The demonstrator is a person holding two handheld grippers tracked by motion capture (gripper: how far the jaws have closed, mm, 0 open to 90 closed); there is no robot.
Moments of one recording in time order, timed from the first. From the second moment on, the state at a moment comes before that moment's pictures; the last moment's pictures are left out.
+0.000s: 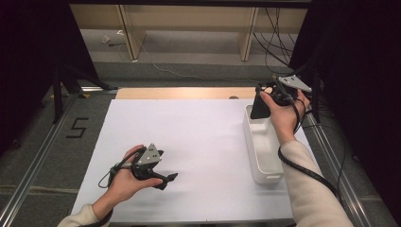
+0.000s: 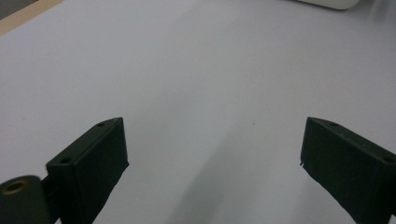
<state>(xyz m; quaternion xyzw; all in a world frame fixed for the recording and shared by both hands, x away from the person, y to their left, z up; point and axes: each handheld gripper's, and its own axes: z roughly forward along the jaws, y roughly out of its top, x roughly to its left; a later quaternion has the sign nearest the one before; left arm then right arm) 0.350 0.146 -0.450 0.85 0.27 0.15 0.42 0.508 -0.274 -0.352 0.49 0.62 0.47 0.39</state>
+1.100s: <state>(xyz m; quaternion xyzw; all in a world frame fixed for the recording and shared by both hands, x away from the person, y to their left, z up) 0.350 0.145 -0.450 0.85 0.27 0.15 0.42 0.518 -0.271 -0.356 0.50 0.63 0.46 0.38</state>
